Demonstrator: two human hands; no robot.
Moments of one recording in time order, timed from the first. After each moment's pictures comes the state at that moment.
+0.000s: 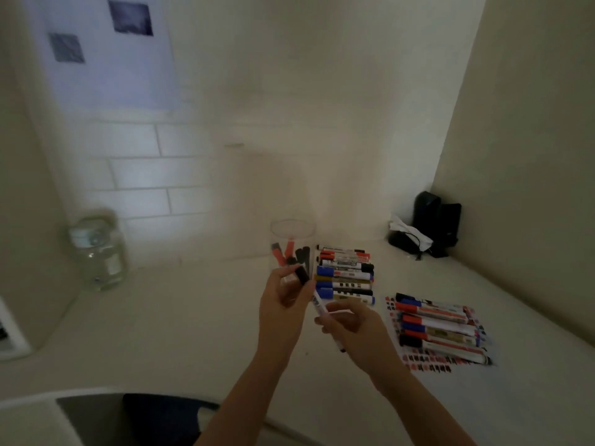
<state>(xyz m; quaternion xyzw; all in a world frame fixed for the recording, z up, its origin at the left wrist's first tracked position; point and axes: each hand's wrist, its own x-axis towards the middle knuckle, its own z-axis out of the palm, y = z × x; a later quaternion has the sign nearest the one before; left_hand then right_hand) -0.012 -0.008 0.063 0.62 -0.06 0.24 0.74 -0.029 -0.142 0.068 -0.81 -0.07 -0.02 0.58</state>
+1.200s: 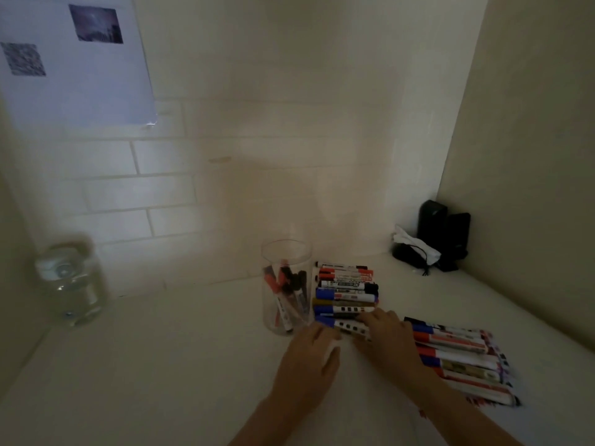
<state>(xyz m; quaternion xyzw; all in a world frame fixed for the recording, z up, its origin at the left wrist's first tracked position) 0.044 -0.023 -0.002 0.90 -0.22 0.23 0.29 0.085 -0.198 0.023 -0.99 -0.06 -0.09 0.06</state>
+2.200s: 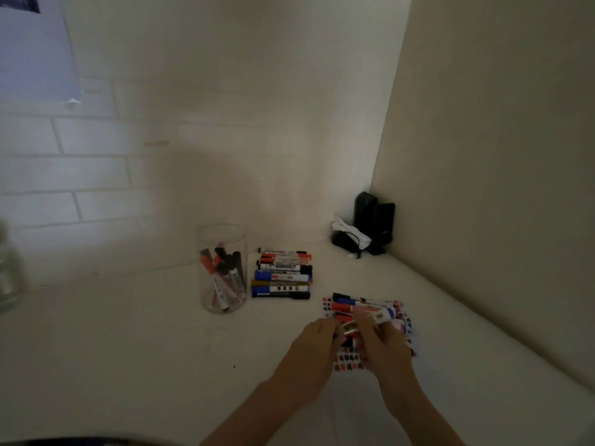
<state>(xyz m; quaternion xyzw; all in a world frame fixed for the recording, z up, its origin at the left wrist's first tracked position) -0.007 -0.135 0.026 0.89 -0.27 0.12 0.35 -0.034 -0.261 0.056 -0.74 0.11 -0.14 0.65</state>
